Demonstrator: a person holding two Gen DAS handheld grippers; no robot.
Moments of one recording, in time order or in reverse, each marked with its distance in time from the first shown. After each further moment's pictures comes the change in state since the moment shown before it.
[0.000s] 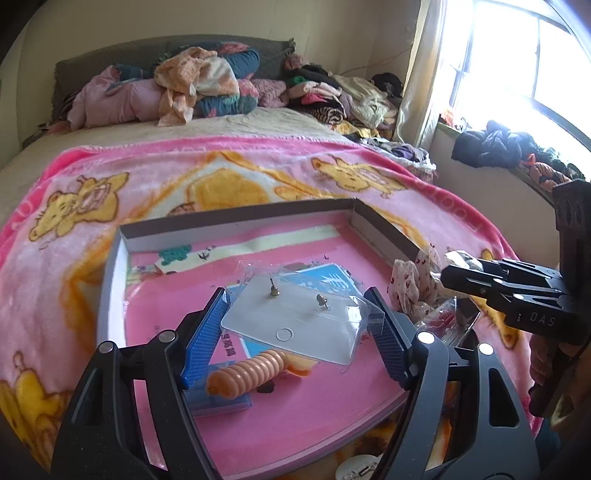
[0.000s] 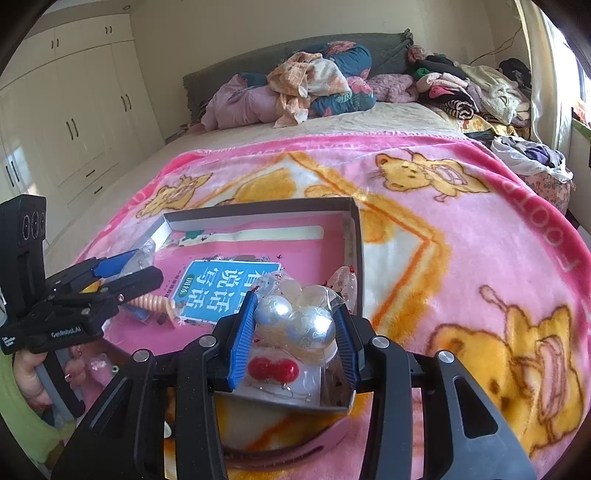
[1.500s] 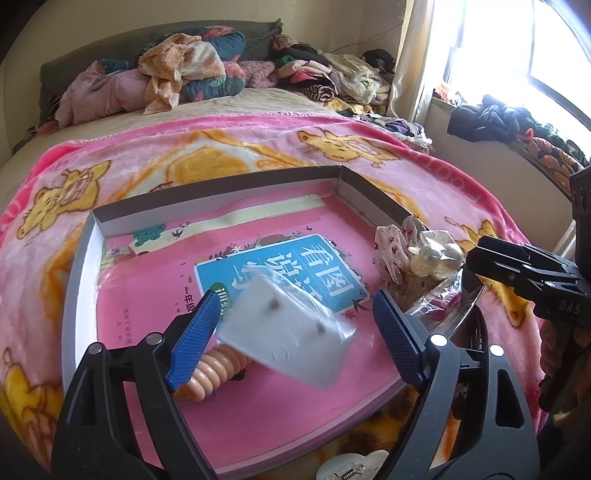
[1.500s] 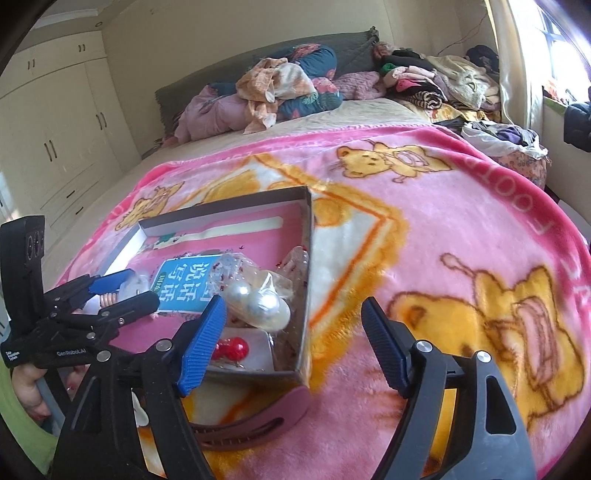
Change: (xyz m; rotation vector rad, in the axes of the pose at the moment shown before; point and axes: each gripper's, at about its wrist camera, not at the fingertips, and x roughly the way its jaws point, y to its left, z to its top) left arm 0.015 -0.019 -0.012 0.039 0.072 0.002; right arm -0.024 -0.027 -0.028 0.095 -0.039 -0.081
